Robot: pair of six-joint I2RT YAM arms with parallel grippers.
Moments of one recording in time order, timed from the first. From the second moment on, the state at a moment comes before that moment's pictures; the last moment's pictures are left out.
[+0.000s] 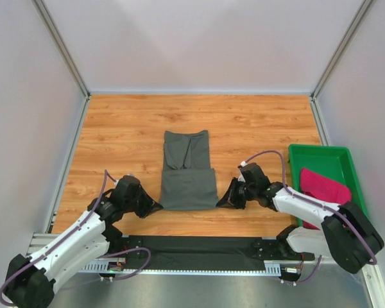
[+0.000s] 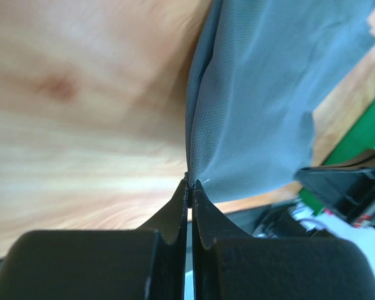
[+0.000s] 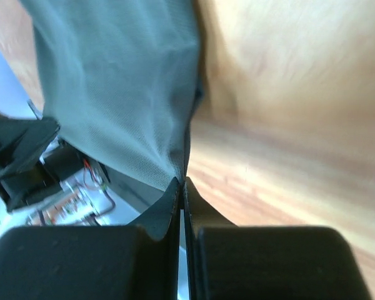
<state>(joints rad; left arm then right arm) -0.55 0.72 0.34 -0.52 0.13 -1.28 0.59 1.22 0.44 -0.12 -0.42 1.05</state>
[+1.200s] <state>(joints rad) -0.50 1.11 1.01 -1.03 0.08 -1.02 0.51 1.34 0.97 -0.82 -0.58 0.69</state>
